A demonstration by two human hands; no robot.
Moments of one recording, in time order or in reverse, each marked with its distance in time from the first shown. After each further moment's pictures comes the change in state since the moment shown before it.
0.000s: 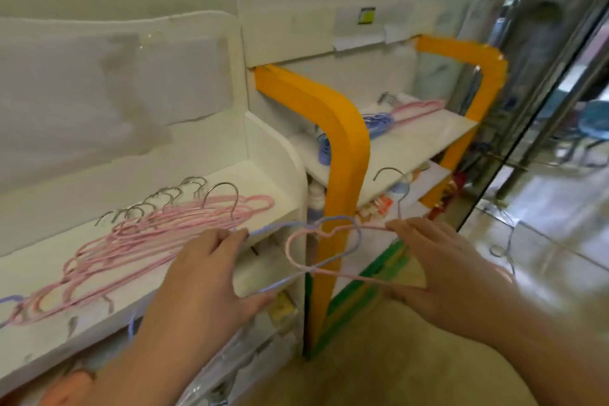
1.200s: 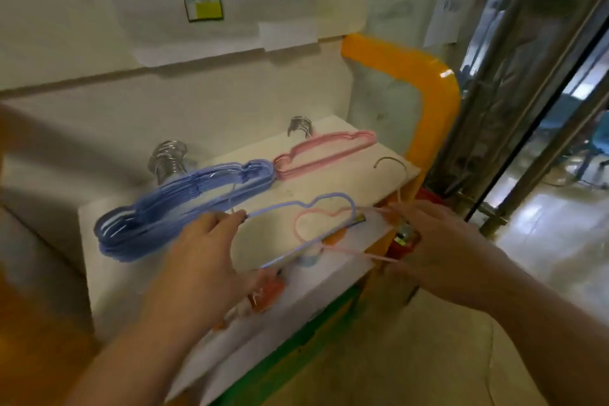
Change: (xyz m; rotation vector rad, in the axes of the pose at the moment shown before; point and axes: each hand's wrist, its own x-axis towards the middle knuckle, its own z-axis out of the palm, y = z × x) left_hand 0.350 0.288 0.175 -0.110 0.024 -0.046; right_hand 0.245 0.456 -0.029 0.104 -0.044 0.031
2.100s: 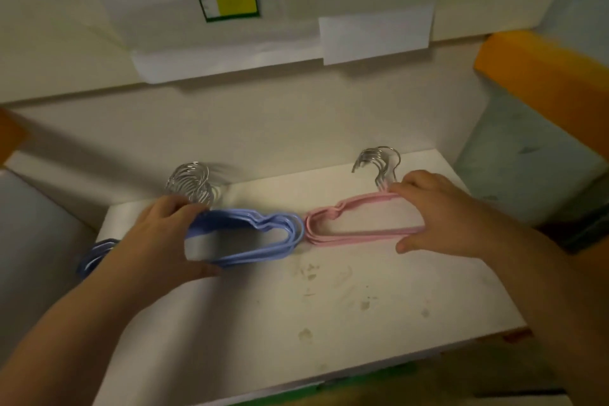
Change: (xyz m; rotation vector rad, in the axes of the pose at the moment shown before) left_hand 0.137 -0.090 0.015 0.345 -0.003 -0.384; right_hand 0.346 0.049 0.008 -0.040 -0.239 -0.565
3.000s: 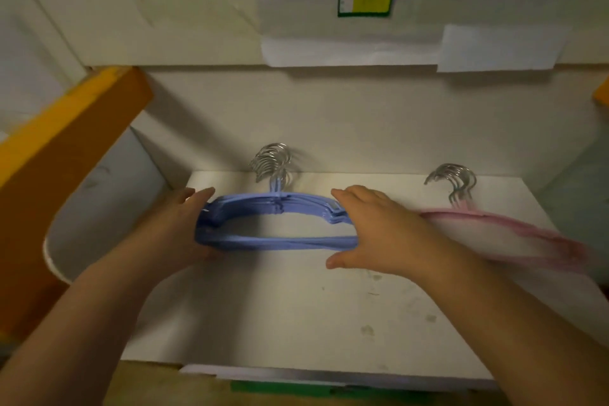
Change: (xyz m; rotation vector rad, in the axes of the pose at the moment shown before) left_hand -0.055 -0.077 -0.009 -0.090 -0.084 -0.295; right_hand 0.047 -0.178 0.027 -0.056 -0.012 -0.297
